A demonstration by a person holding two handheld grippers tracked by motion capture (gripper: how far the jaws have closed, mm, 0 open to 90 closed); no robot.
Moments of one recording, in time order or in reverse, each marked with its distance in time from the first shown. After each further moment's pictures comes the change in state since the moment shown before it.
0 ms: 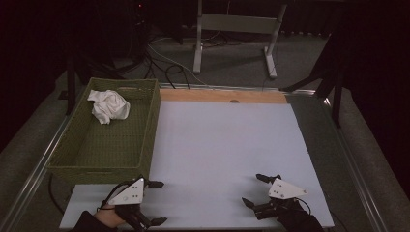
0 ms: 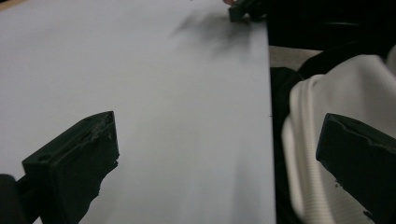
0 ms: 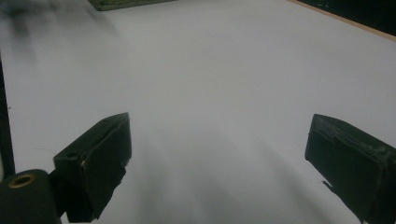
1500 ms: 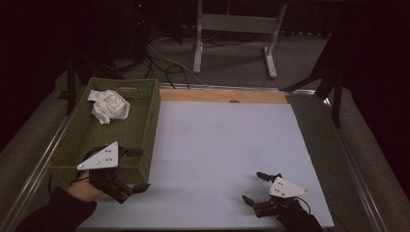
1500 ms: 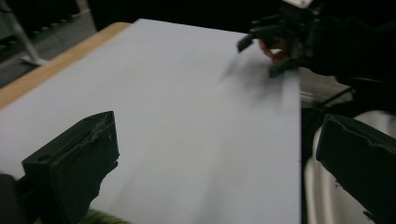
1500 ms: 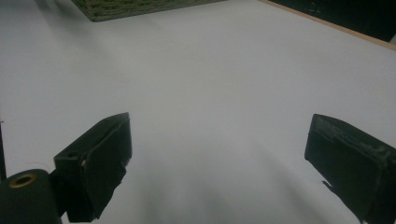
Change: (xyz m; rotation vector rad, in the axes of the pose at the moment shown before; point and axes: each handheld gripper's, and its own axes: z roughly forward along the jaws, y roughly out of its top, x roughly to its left) left arm 0.043 0.072 -0.076 -0.029 0.159 -0.046; right arm -0.002 0.002 0.000 -0.020 -0.020 0.011
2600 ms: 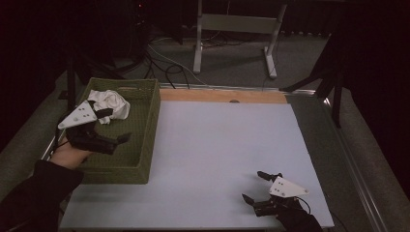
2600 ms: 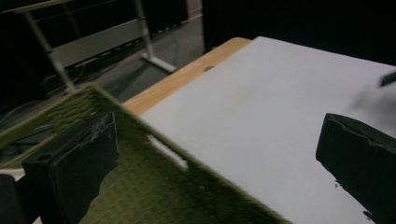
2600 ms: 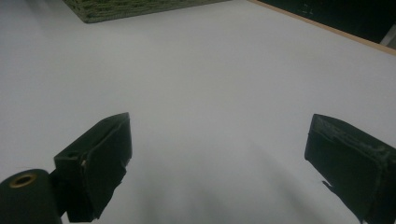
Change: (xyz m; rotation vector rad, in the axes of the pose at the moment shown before) left arm 0.077 0.027 -0.040 -0.008 0.410 -0.095; right arm 0.000 0.000 0.000 -0.005 -0.026 -0.002
